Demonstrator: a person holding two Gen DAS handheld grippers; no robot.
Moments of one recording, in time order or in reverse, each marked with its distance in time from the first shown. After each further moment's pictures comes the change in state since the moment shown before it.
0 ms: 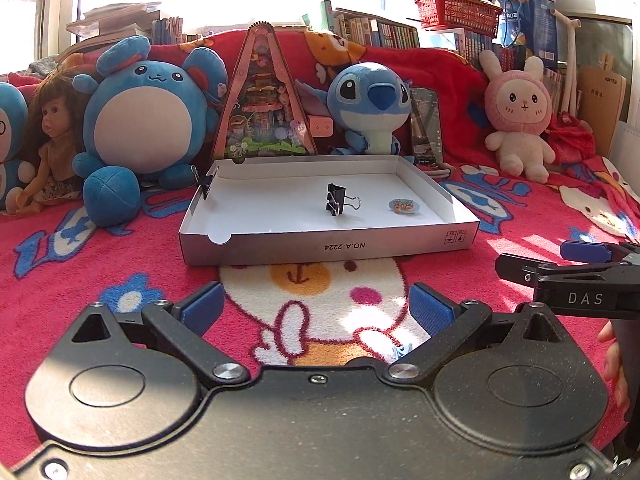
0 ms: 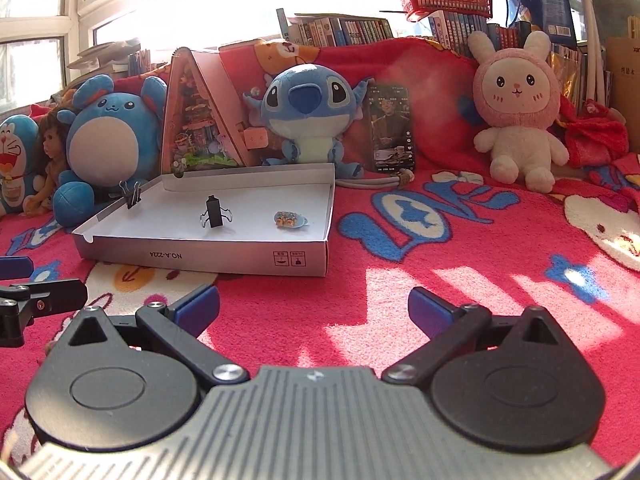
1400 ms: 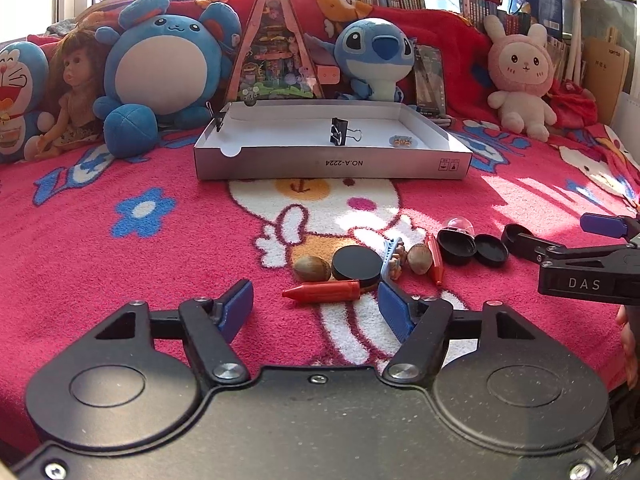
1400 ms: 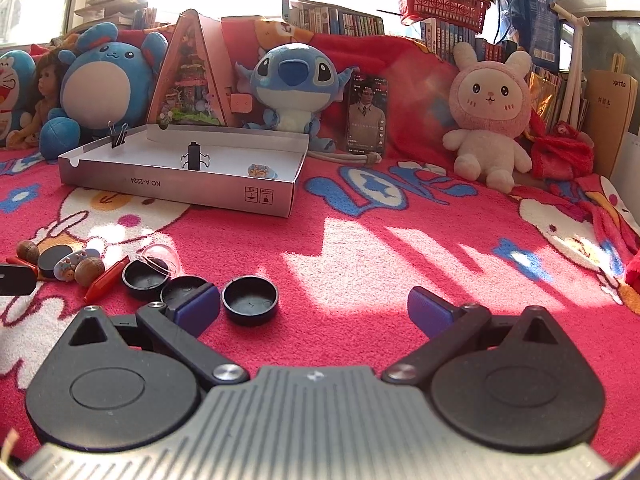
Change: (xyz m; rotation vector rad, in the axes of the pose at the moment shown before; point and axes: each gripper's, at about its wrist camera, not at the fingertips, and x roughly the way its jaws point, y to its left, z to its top) left arm -0.028 -0.011 -0.052 -0.019 0.100 0.035; right arm -0.026 0.001 -0.039 -0.138 0.031 -0.104
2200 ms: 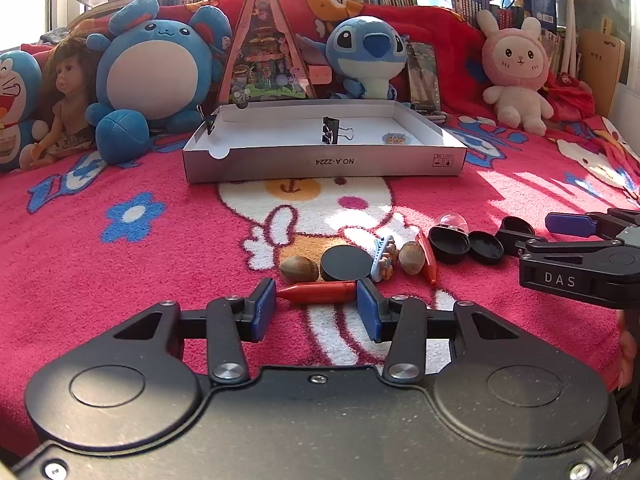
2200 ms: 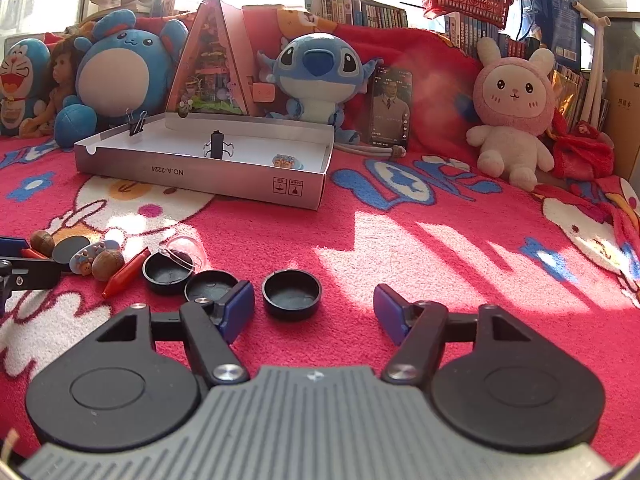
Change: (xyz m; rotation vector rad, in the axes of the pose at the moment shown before) left arm 0.006 -0.009 -0.002 0.028 -0.010 0.002; right arm 0.008 0.014 0.002 -0.023 0.026 0.048
